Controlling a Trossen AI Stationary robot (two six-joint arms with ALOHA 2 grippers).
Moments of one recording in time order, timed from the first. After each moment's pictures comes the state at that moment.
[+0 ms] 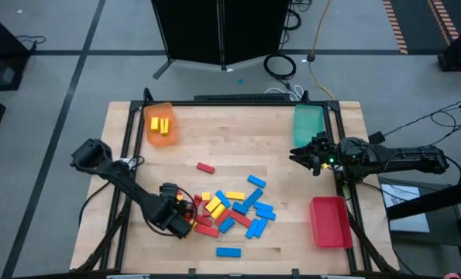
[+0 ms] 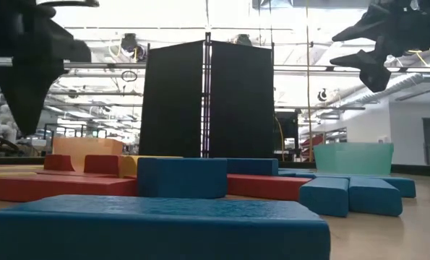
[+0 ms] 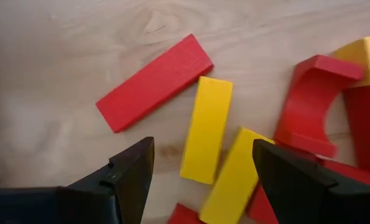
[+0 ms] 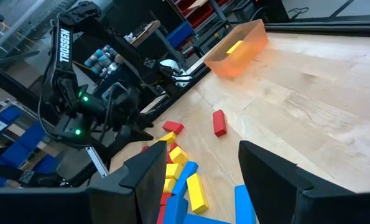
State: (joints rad) left arm -0.63 1.72 1.13 -1.17 -0.21 -2.05; right arm 0.00 0.40 0.34 -0.11 0.13 0.75
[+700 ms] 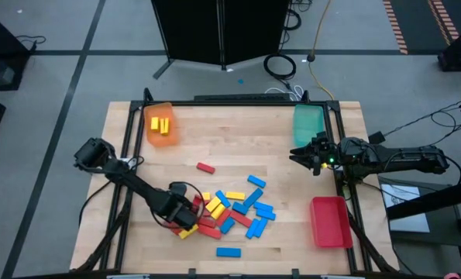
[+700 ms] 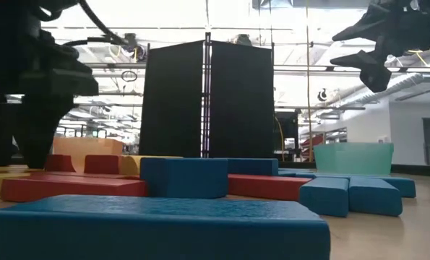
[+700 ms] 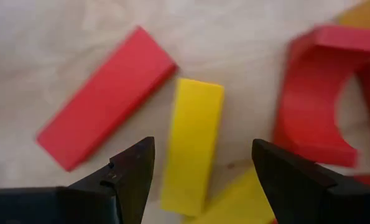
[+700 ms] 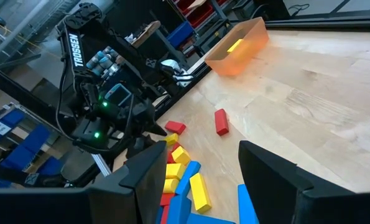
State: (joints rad) left arm -0.55 1.73 1.01 -0.93 -0.16 -1.79; right arm 0.00 0.40 0.34 -0.11 0.13 0.77
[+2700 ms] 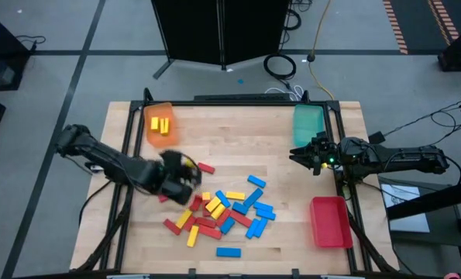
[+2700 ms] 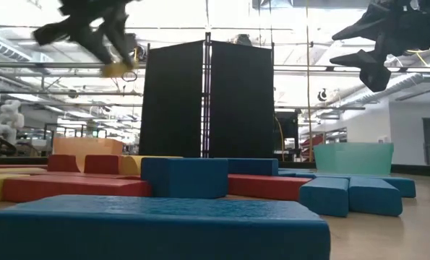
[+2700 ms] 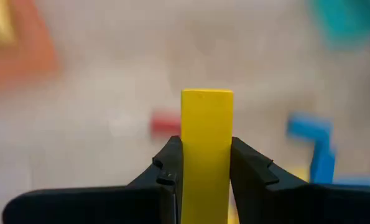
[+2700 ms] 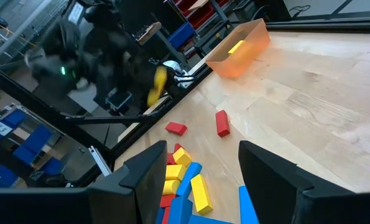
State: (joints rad) left arm -0.39 1.41 1.16 -1.10 -0.72 -1.68; right arm 0.00 0.40 0.34 -0.10 0.13 0.77
